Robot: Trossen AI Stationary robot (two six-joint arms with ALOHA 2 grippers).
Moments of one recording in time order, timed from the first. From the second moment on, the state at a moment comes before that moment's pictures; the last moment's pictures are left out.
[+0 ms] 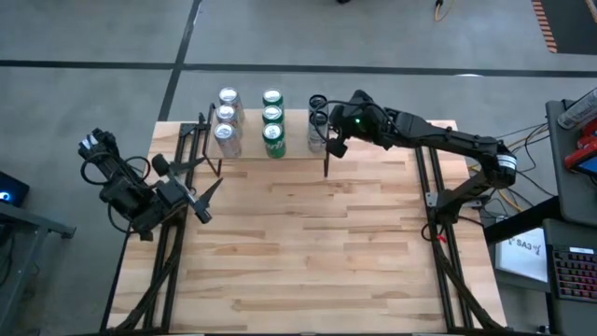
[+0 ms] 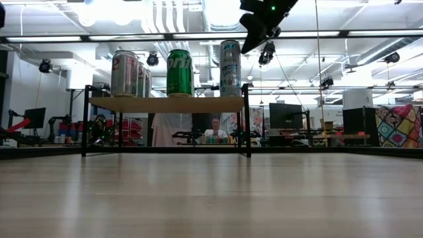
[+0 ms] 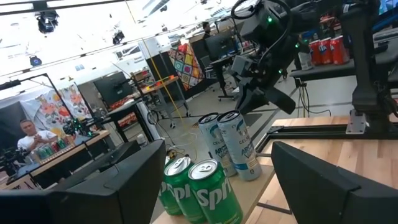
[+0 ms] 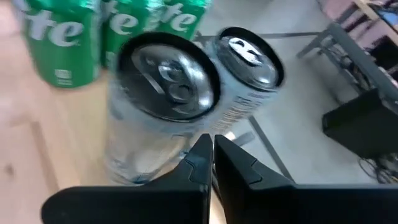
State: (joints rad) left arm -0.81 0.85 0.69 0.92 -1.49 1.09; right arm -0.34 1.49 1.45 -0.56 0.37 -0.20
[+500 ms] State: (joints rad) left arm -0.81 0.85 0.69 0.92 -1.49 1.09; right arm -0.32 1.48 1.50 -0.56 0.42 -0.19
